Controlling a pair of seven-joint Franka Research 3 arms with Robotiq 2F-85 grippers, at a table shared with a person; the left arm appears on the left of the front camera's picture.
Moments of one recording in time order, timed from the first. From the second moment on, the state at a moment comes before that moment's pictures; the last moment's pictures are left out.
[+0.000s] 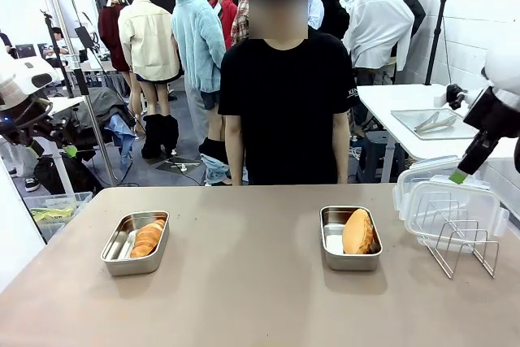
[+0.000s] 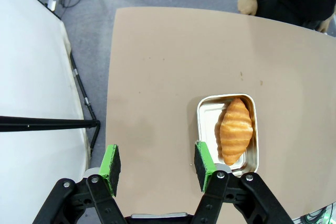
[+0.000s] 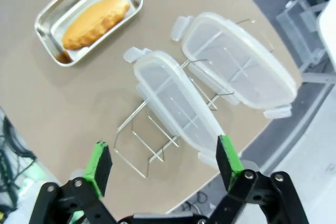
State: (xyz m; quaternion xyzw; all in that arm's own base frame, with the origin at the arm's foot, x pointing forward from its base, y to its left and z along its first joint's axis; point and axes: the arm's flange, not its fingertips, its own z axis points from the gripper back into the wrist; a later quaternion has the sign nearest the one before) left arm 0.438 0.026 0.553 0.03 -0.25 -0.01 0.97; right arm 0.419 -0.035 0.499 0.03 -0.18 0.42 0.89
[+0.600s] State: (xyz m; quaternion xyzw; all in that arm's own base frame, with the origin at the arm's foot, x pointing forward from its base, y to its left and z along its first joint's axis) left arm 0.438 0.026 0.553 0.03 -0.25 -0.01 0.97; right arm 0.433 -0.044 0.470 -0.02 -0.16 0.47 0.87
